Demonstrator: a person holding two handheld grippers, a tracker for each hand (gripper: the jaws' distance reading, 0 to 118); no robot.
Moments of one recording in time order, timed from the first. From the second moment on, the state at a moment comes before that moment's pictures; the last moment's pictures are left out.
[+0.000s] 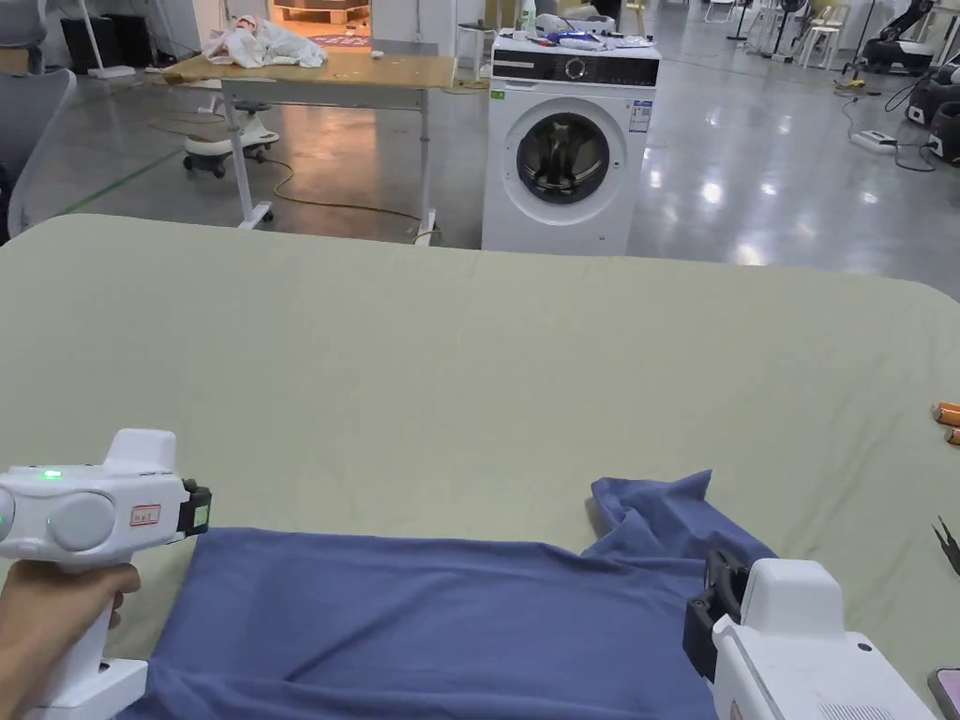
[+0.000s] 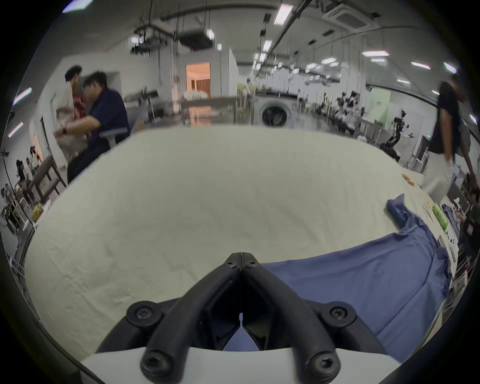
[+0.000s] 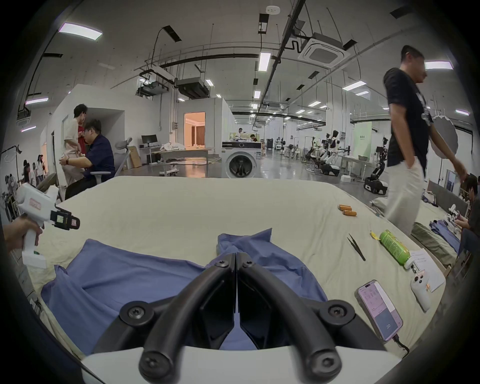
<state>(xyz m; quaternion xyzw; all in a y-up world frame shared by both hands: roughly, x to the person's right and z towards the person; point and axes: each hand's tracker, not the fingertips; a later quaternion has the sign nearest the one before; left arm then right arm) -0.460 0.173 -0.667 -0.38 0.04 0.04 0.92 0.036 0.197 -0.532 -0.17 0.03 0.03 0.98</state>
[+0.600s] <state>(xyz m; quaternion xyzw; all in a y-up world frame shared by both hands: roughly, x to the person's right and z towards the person) -0.435 0.133 -0.715 -0.49 0.04 -0.02 0.87 0.063 0.164 -0.545 -0.24 0.00 0.05 0.97</state>
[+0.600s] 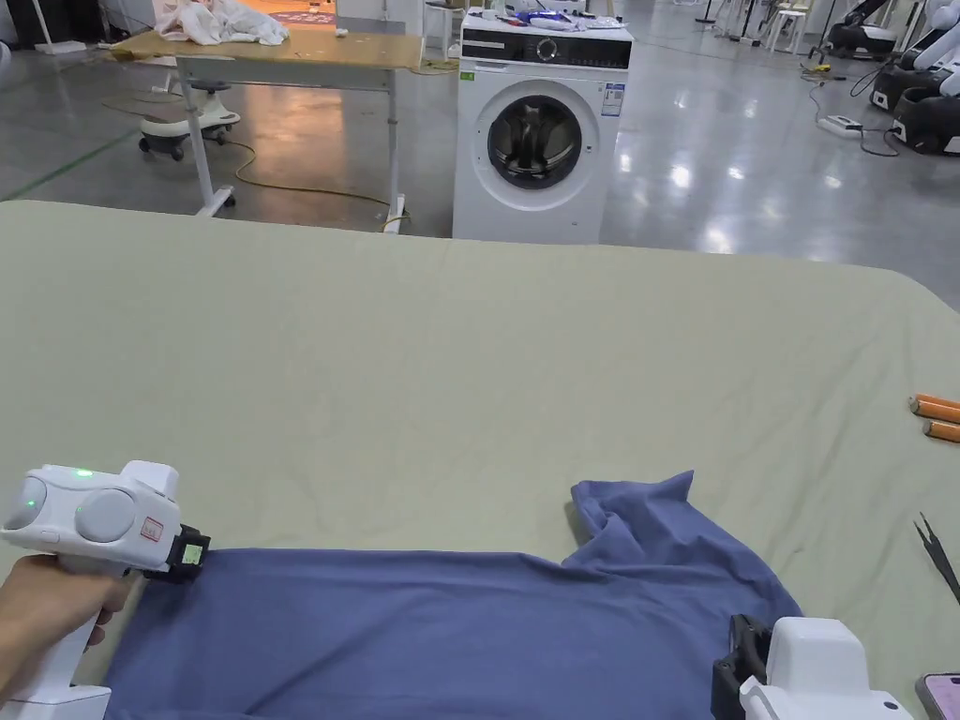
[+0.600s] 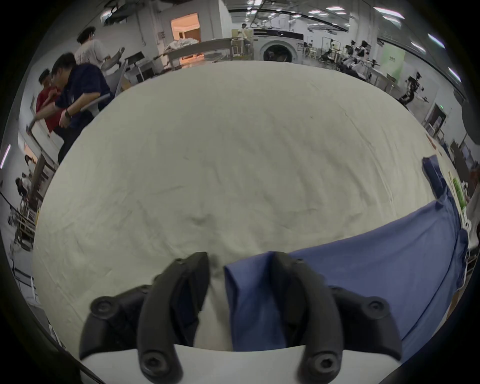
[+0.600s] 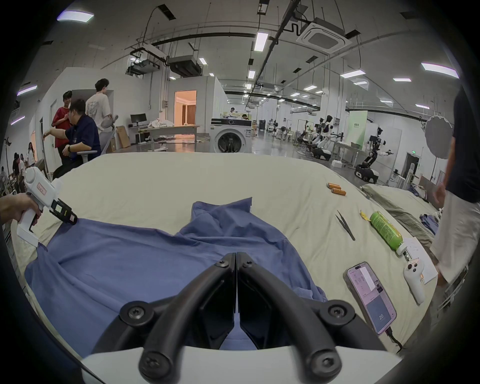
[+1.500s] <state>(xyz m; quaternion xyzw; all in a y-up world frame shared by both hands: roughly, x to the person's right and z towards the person) -0.437 0.184 -0.629 -0.36 0.01 0.01 0.93 0.139 0.108 -0.793 -0.50 0.03 0.04 0.87</state>
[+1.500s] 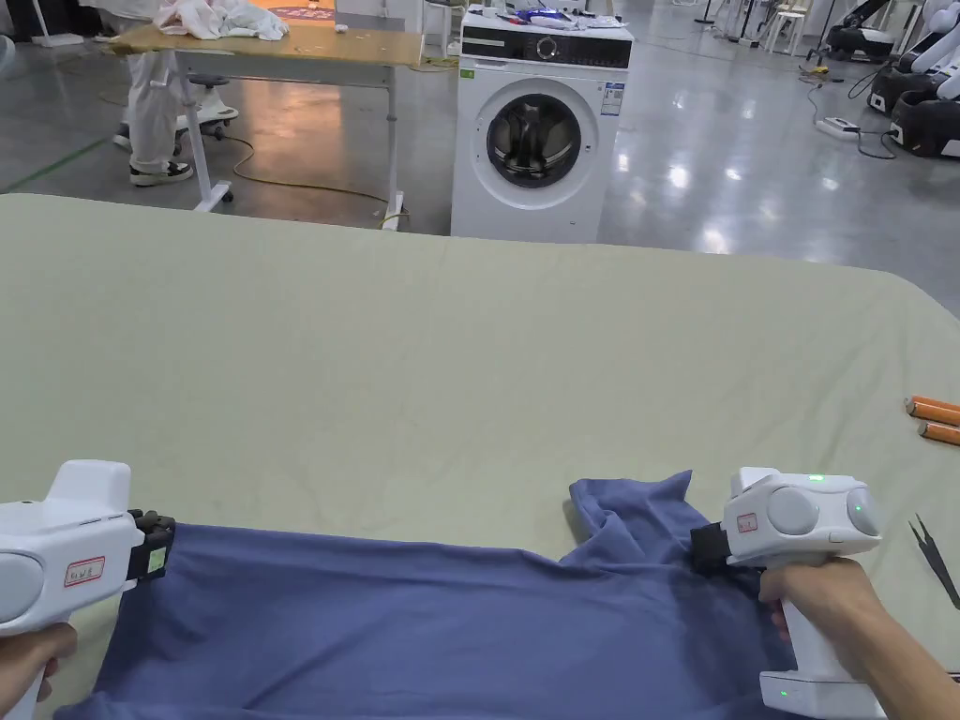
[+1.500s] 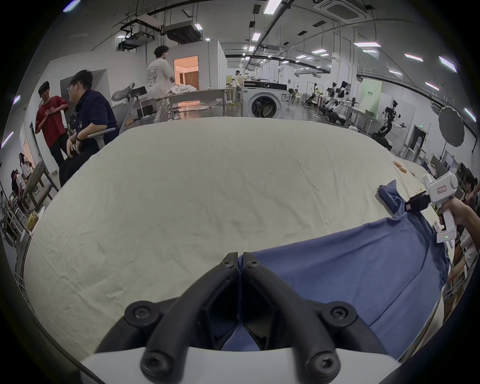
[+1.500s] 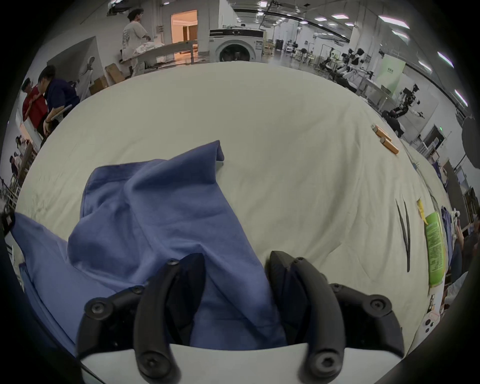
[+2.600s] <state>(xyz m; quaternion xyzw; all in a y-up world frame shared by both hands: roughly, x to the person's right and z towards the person) -0.468 0.215 -0.461 -0.30 -0.04 0.04 0.95 0.170 0.223 -0.501 -0.39 0.05 0.04 0.92</state>
